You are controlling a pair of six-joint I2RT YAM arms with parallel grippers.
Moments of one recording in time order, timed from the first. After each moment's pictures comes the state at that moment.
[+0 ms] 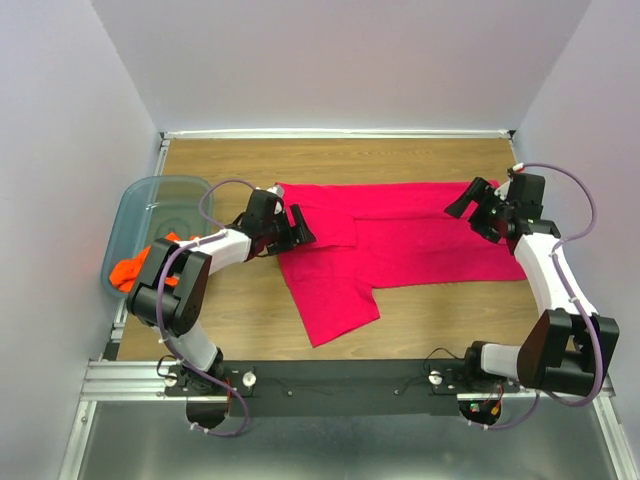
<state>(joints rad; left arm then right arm) -0.37 1.66 0.84 0.03 0.26 -0.67 -0.16 1.27 0.92 -0.39 -0.27 0.48</state>
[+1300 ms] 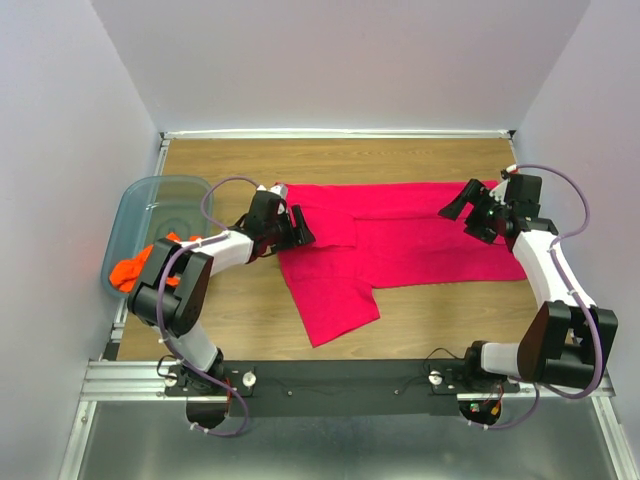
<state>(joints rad) -0.40 1.67 0.83 0.10 0.22 -0.62 -0.16 1.30 0.92 -0.40 -0.36 0.48</state>
